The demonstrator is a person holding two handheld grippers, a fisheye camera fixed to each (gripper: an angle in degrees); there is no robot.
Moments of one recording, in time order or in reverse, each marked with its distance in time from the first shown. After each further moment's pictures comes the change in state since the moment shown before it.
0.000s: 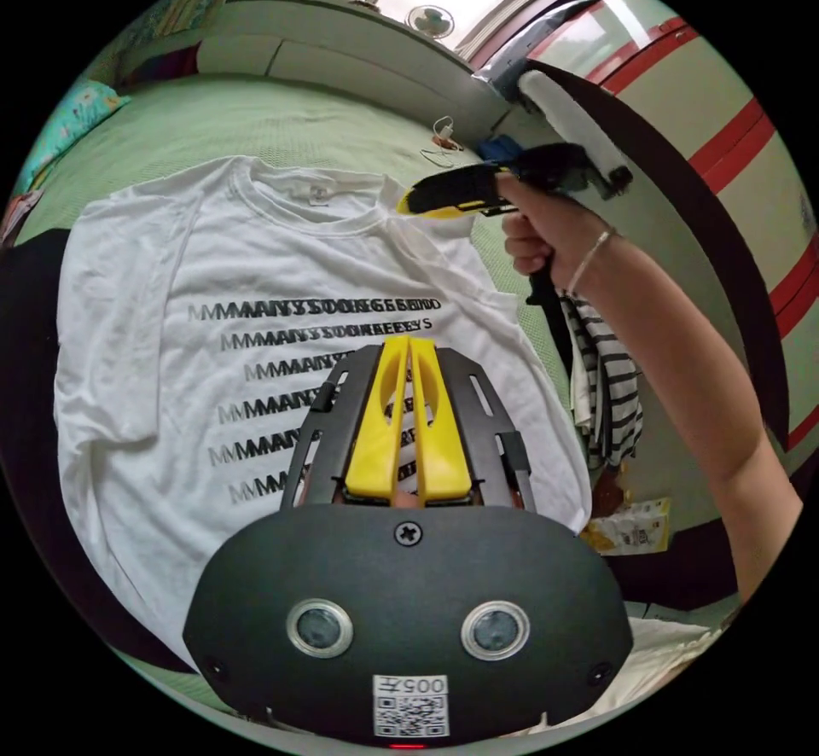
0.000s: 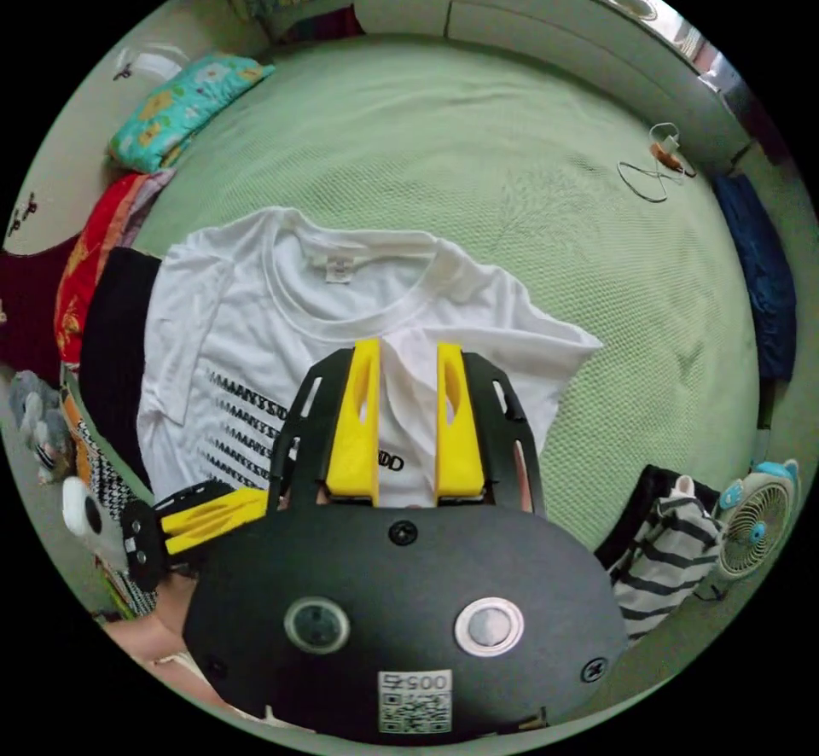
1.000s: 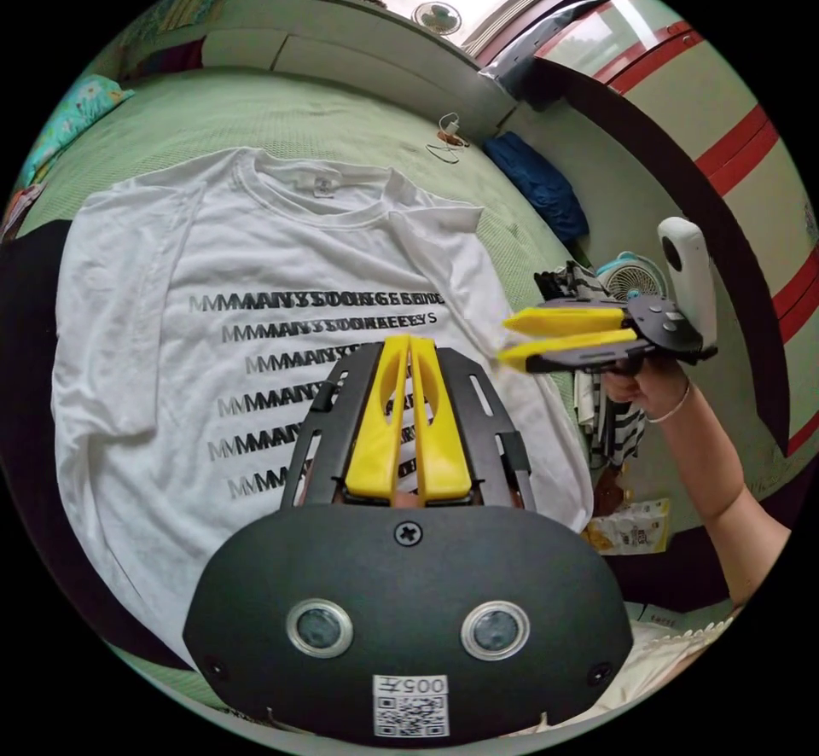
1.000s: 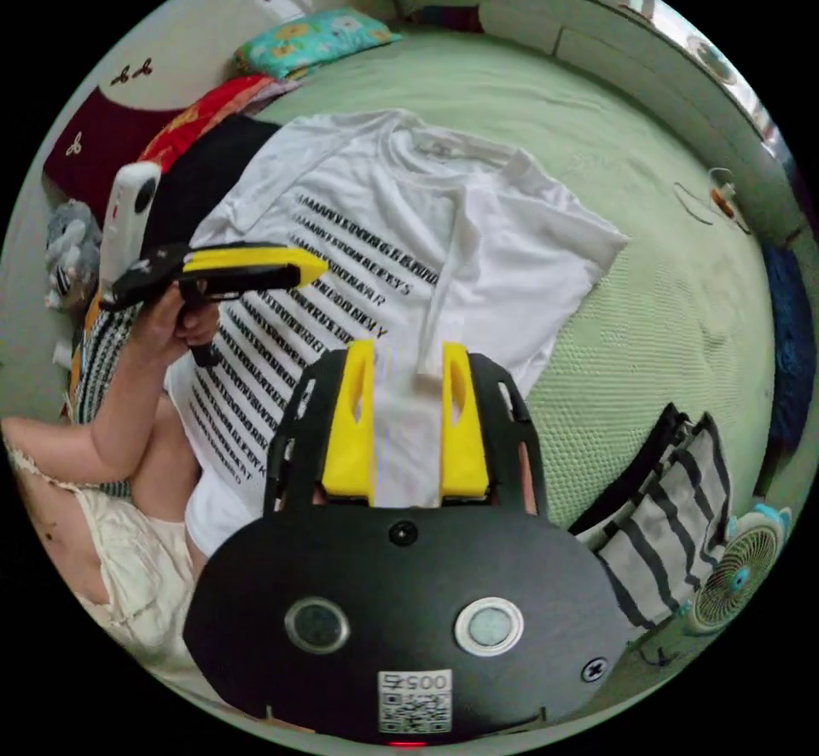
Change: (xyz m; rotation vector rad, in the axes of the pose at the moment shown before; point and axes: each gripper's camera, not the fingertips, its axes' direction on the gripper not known) left arm -0.011 -0.007 -0.020 -0.036 -0.022 0.009; right arm 0.008 0.146 0.015 -0.148 -0.089 -0.305
